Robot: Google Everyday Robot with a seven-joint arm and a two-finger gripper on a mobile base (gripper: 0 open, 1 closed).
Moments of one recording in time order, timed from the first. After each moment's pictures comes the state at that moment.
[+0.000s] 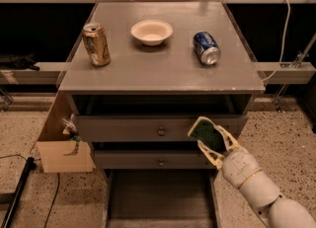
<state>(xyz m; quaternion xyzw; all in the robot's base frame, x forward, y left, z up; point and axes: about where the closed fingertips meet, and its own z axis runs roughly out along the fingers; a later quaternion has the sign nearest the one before) 0.498 -0.171 0.701 -0.38 0.59 -0.06 0.71</state>
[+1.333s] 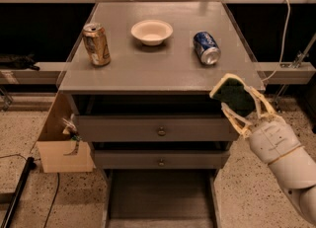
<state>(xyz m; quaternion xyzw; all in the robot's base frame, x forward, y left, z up) 0.496 -0.211 0.860 -0.37 0.49 -0.15 0.78</state>
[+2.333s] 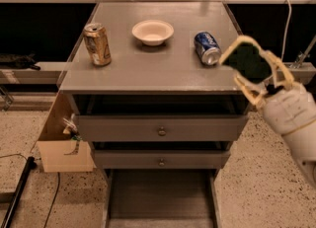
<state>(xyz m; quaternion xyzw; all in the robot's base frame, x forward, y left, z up) 0.506 -0.218 0.950 -0.37 0.40 -0.19 0.82</state>
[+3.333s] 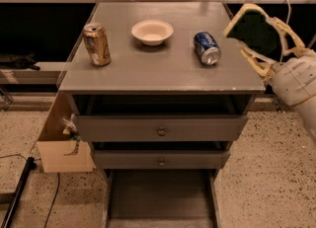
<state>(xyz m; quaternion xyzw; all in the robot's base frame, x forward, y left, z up) 0.534 -0.222 1.009 -0.40 0.36 -0.20 0.82</state>
